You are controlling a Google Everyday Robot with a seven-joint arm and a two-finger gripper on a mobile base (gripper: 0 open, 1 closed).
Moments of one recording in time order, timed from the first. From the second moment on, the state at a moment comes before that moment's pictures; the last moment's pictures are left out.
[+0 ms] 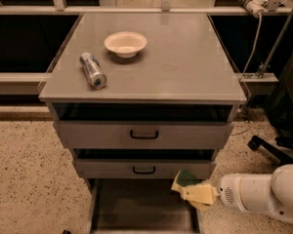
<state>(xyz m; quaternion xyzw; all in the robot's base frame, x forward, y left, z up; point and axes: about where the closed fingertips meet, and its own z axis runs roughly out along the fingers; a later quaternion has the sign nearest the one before) 0.398 -0.161 0.638 -0.14 0.92 0.25 0.26</state>
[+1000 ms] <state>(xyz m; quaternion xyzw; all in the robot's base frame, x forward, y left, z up) 0.385 -0.147 0.532 -0.07 0.91 0.32 0.27</state>
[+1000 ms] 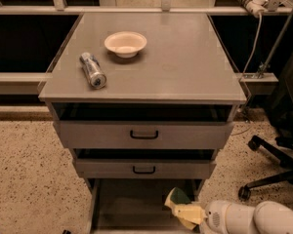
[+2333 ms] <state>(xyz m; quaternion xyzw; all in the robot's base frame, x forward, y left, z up) 0.374 -0.096 0.399 -0.06 0.91 0.38 0.19</state>
